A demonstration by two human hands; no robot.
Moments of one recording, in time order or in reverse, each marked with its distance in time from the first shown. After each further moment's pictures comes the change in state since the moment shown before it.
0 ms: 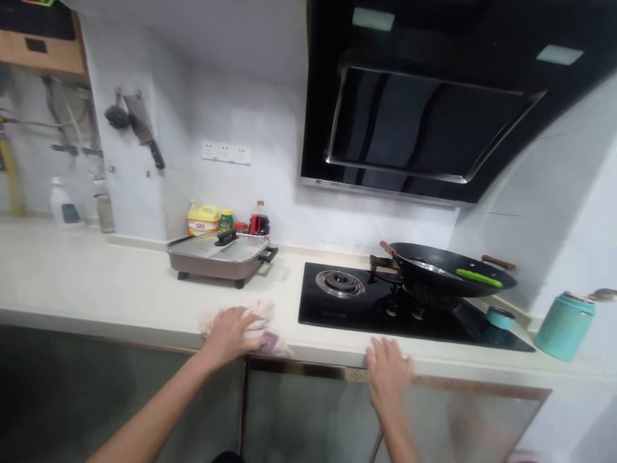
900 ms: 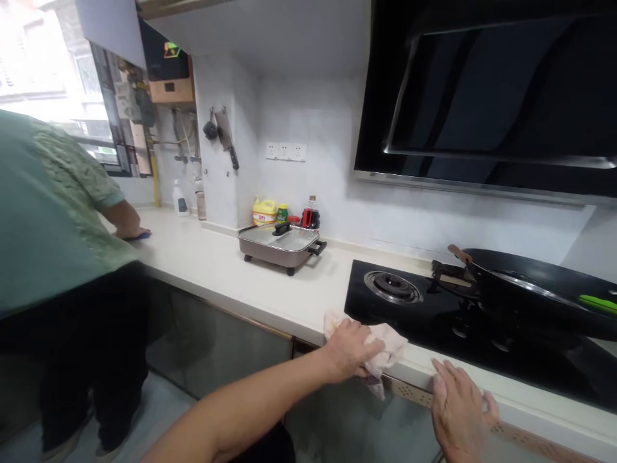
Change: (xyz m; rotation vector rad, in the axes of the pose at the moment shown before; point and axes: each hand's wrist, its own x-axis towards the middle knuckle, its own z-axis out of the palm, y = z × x) left_hand 0.022 0.145 0.048 0.073 0.008 0.585; right_hand -0.007 0.042 0.001 0.177 0.117 -0.100
